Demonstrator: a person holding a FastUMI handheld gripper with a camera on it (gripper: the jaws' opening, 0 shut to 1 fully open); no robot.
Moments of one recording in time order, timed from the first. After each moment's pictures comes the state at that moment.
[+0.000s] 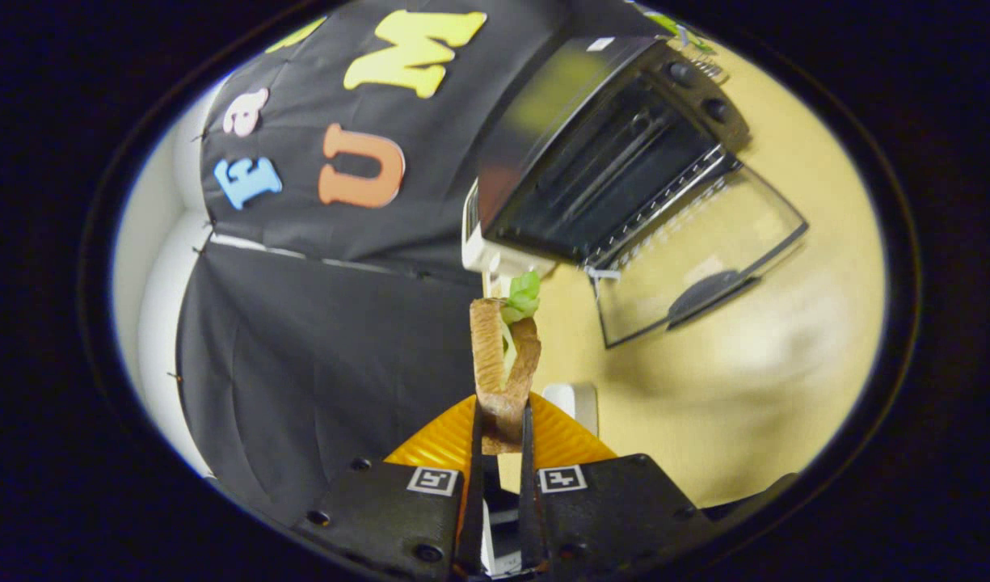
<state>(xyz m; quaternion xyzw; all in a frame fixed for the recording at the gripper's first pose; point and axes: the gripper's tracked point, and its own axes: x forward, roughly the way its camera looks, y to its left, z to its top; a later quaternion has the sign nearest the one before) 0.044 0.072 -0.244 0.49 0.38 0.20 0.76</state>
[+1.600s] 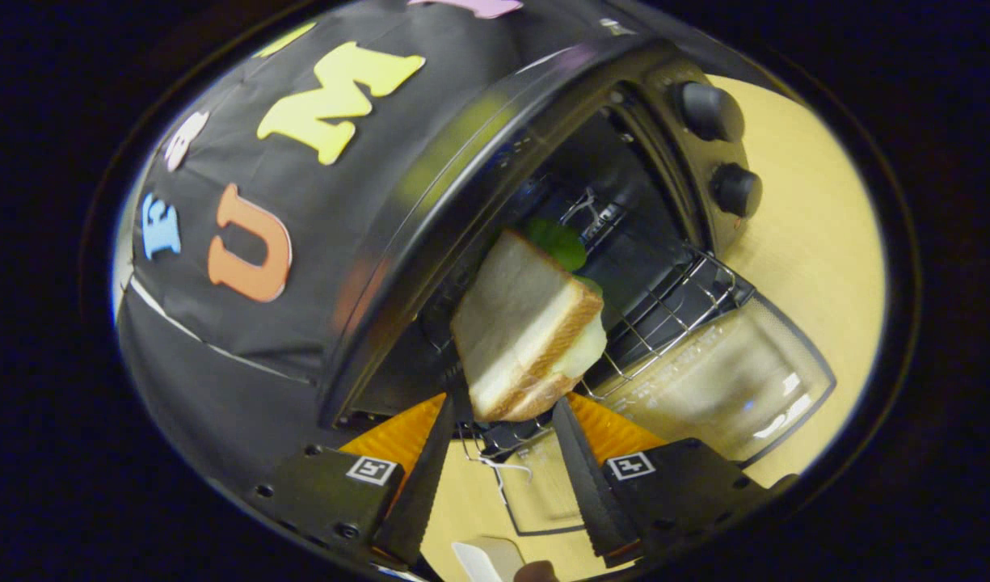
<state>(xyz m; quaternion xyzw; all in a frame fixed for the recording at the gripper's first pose) 0.226 0.035 -0.348 0.41 0.35 0.01 0.84</state>
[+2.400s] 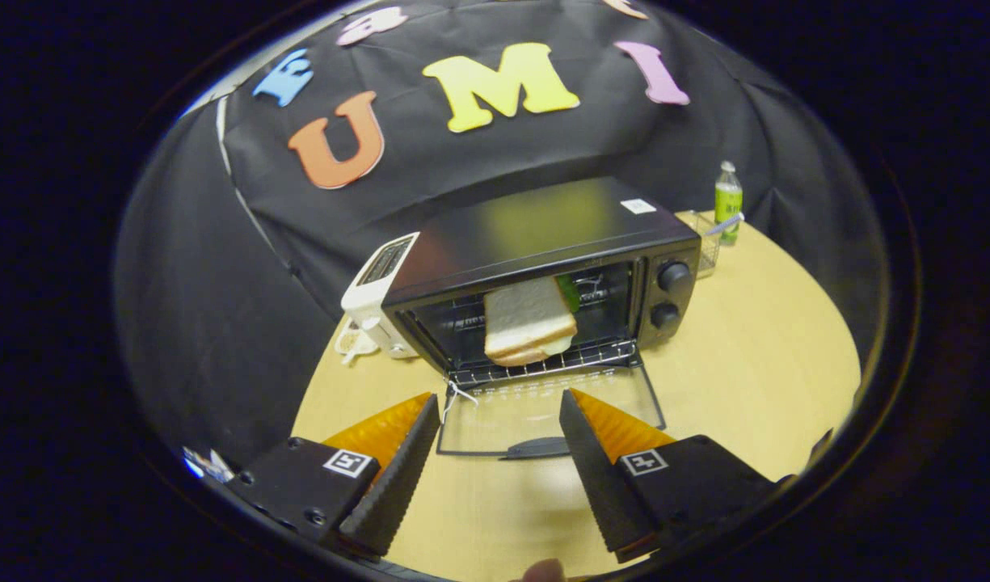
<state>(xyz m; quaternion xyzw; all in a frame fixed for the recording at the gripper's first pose) 0.100 0.008 -0.270 0.12 0.31 0.04 0.94</state>
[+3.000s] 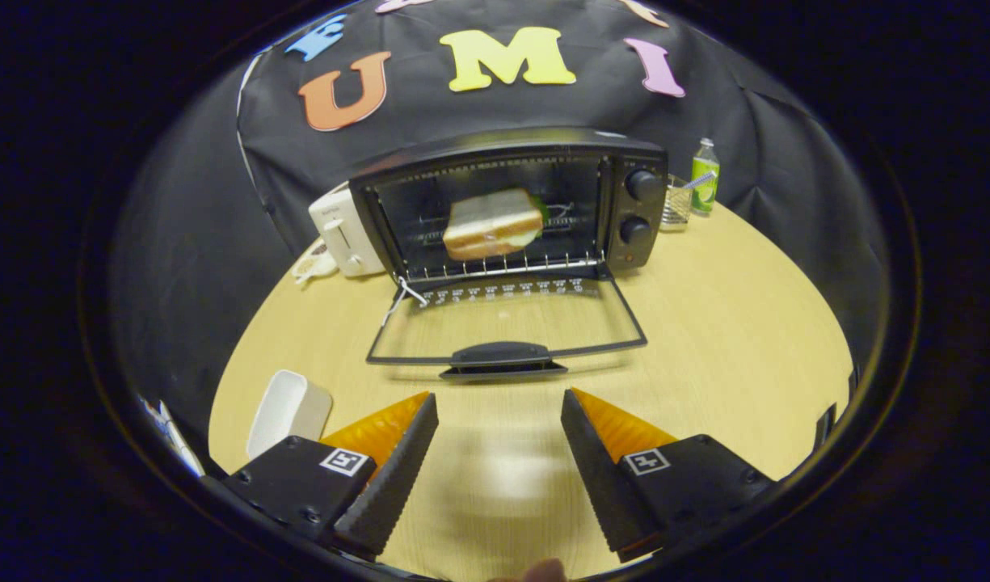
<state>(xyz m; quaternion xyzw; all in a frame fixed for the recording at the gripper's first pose) 0.054 -0.004 -0.396 0.07 0.35 0.00 0.93</state>
